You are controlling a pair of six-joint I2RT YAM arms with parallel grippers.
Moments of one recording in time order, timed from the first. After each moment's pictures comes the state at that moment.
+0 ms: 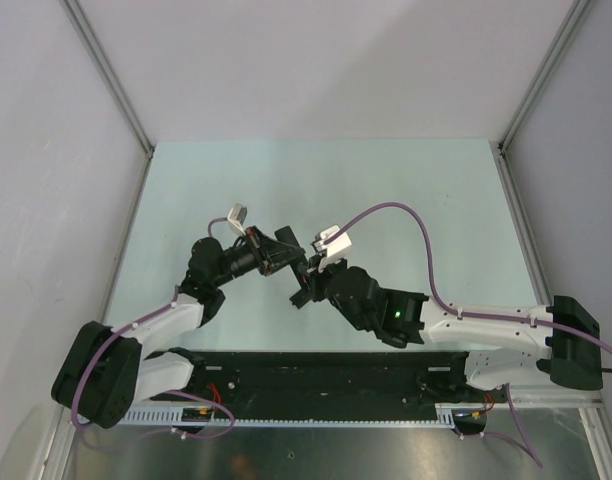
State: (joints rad) left arm -0.41 1.15 0.37 0.77 0.63 -1.33; right arm 1.29 1.25 0.88 0.13 0.62 0.31
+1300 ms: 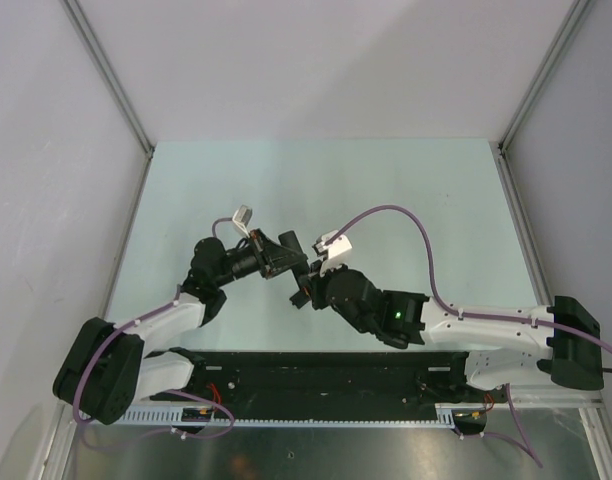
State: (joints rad) left arm -0.42 1.17 0.37 0.78 0.68 -1.28; right arm 1.30 1.25 0.88 0.01 0.57 0.45
